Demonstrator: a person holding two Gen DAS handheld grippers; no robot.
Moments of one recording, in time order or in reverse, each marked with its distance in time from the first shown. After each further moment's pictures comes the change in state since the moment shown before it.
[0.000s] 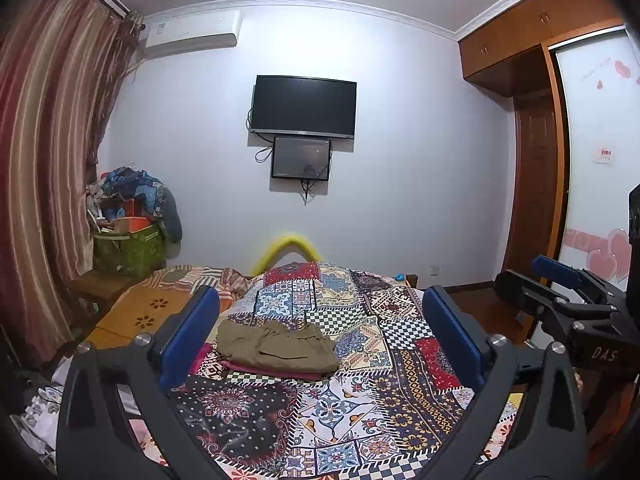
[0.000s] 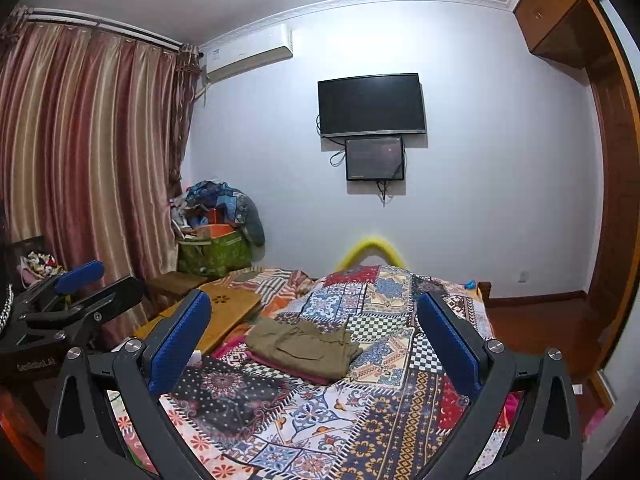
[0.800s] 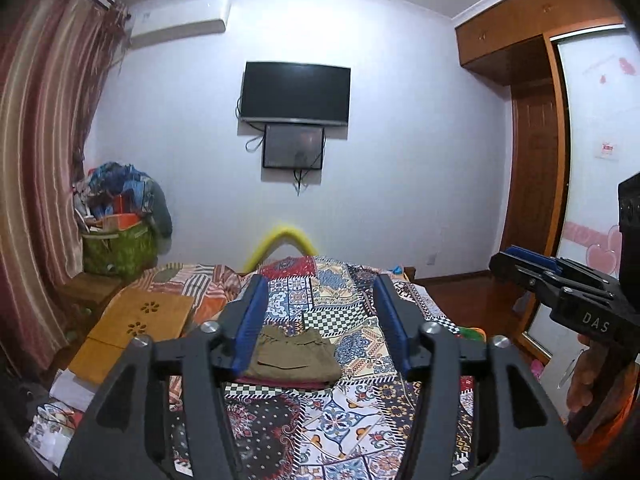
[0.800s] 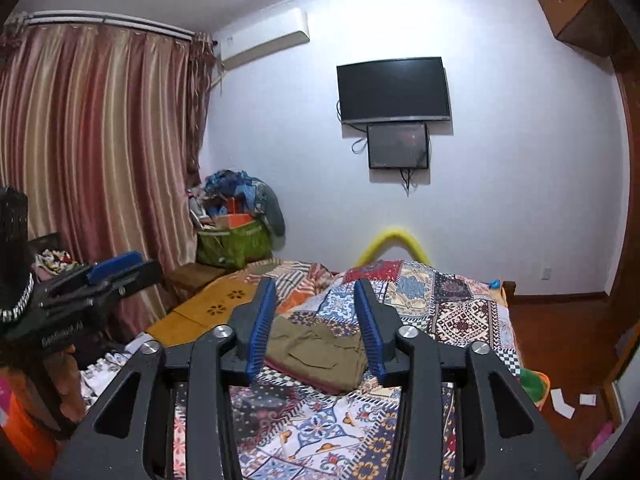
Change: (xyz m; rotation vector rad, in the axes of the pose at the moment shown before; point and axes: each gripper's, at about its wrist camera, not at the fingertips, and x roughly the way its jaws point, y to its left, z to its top) left arm 0.046 0.011 0.032 0.012 0.048 -0.036; right arm 0.038 -0.016 0.022 -0.002 0.055 0.098
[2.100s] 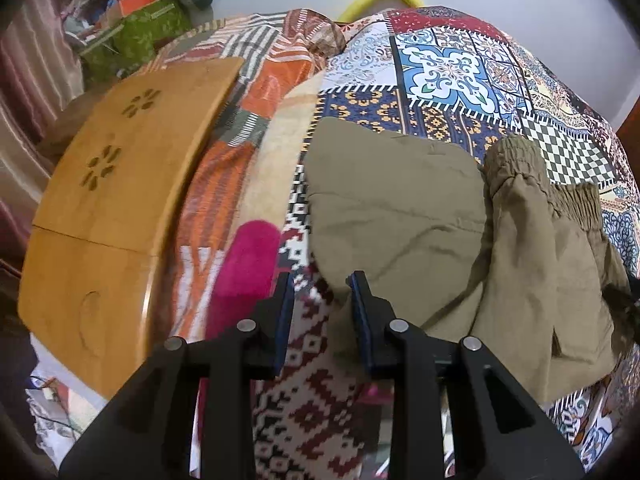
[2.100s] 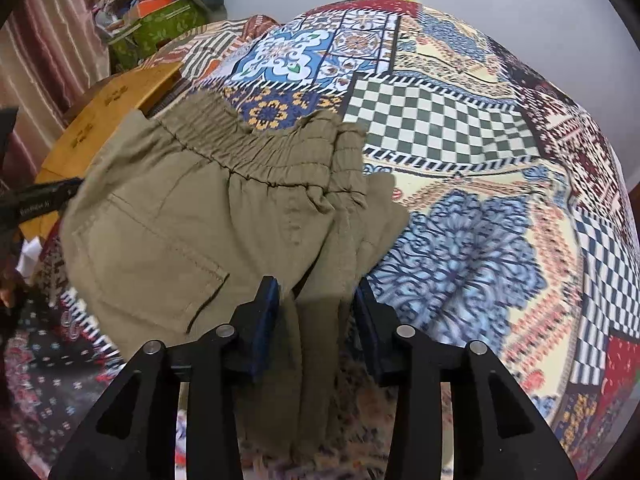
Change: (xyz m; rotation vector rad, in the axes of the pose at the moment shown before) left arm 0.466 0.278 -0.238 -0.111 0.859 0.242; right arm 0.410 -0.083 -0.205 0.063 0.833 -0.072
